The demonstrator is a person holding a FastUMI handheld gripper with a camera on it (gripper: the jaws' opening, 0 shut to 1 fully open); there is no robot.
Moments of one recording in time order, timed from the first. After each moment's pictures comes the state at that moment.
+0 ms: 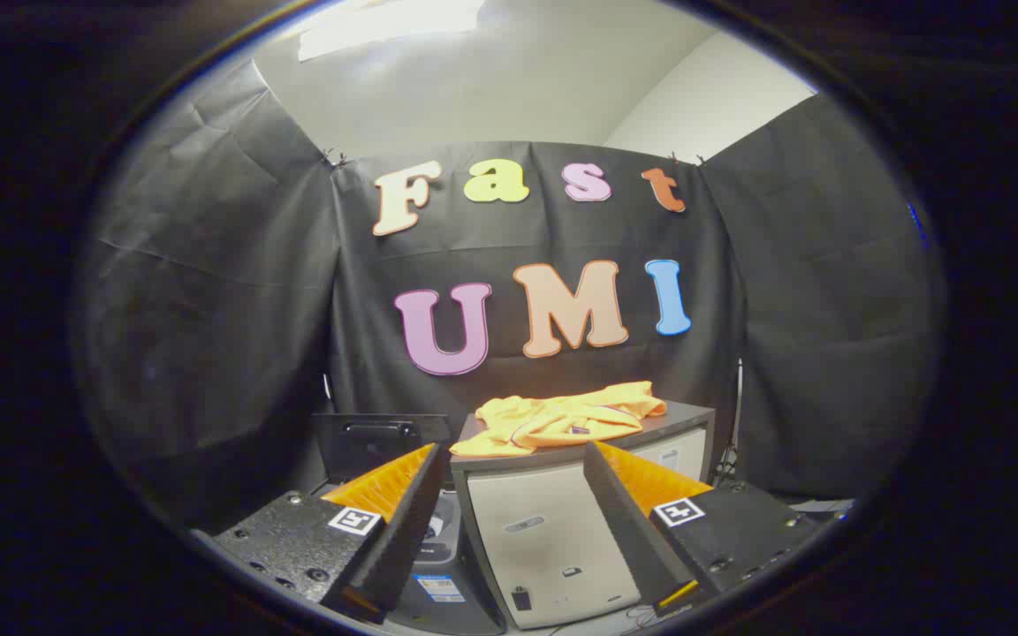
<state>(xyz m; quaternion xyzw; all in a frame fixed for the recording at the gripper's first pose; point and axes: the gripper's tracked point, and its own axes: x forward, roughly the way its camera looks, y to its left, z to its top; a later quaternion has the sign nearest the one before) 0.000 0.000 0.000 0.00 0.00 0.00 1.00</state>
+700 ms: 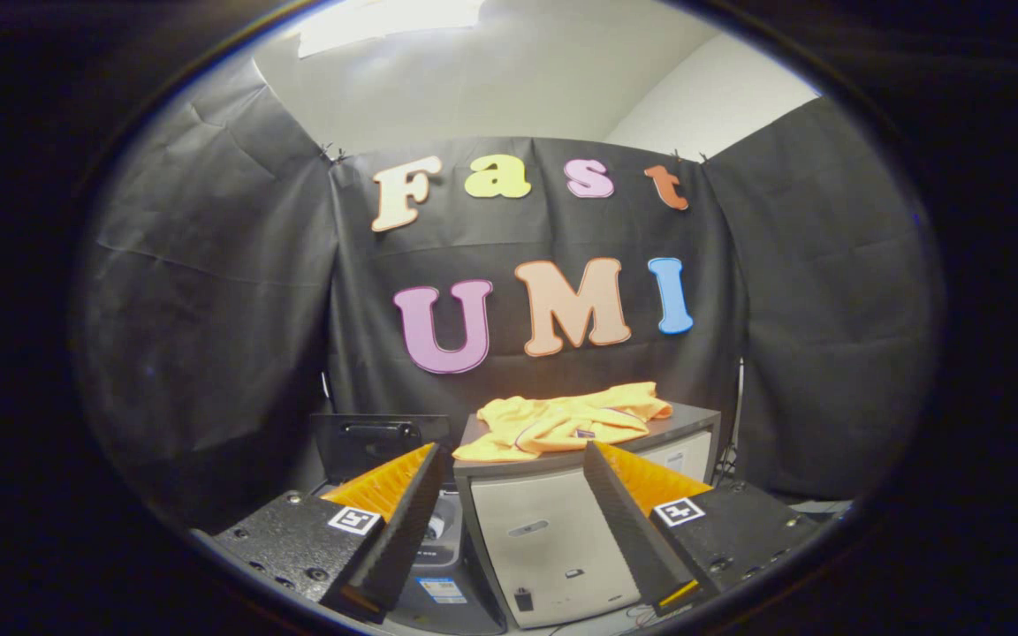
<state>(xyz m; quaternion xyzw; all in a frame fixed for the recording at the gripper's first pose) 0.011 0.004 0.011 0.00 0.00 -0.01 1.00</state>
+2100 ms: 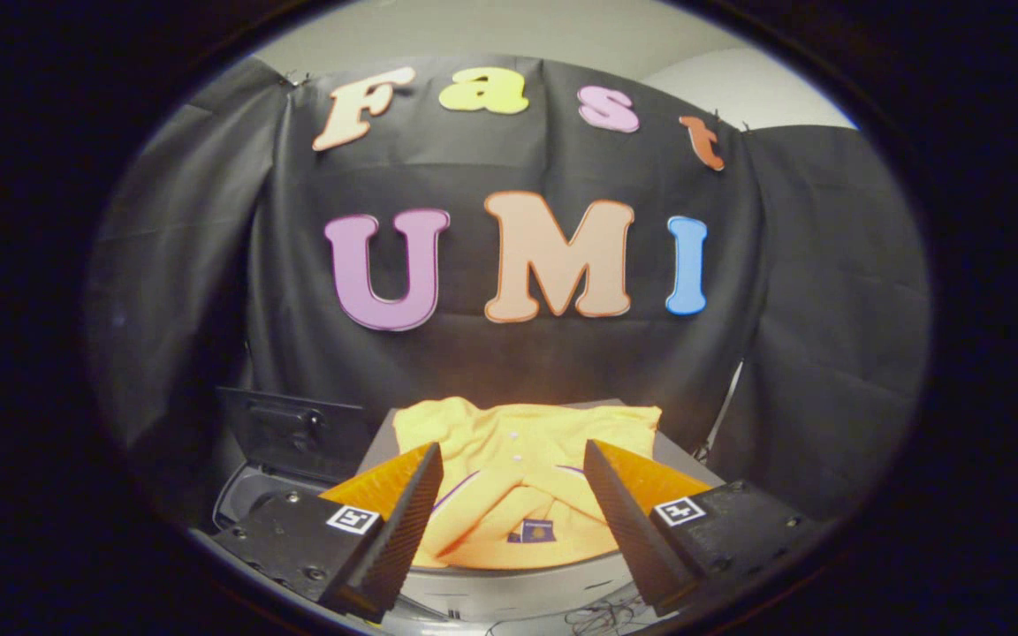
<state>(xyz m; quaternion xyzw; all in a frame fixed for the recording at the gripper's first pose) 0.238 -0.063 -0.002 -0.07 0.17 -0.03 0.98</state>
